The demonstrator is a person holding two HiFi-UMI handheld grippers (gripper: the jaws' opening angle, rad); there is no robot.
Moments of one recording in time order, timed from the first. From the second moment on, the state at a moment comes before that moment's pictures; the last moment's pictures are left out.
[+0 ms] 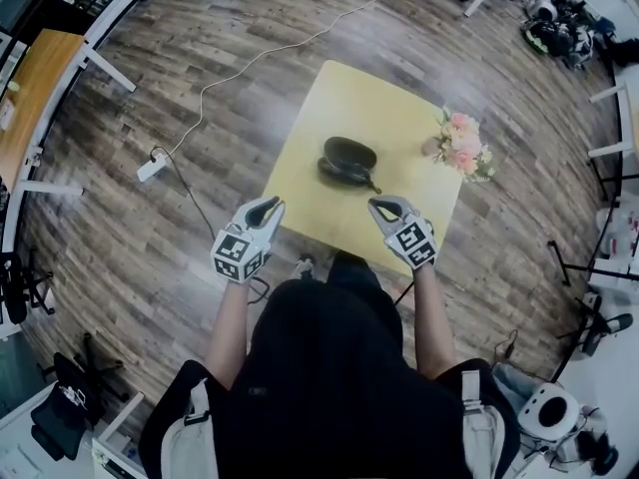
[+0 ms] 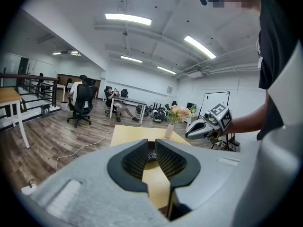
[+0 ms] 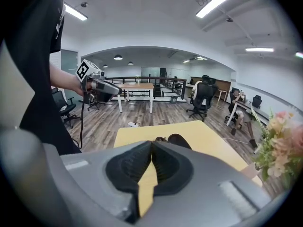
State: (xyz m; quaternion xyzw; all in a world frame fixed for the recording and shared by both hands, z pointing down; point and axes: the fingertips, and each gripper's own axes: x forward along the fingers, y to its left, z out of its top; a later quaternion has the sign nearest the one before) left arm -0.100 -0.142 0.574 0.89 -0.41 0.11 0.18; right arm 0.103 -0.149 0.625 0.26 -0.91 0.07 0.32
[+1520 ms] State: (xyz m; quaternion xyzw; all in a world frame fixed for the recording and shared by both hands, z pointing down) left arm -0.108 -0.178 0.645 0.84 -0.46 0.14 0.27; right arm 0.059 -0.260 0.768 0.16 -0.87 0.08 0.47
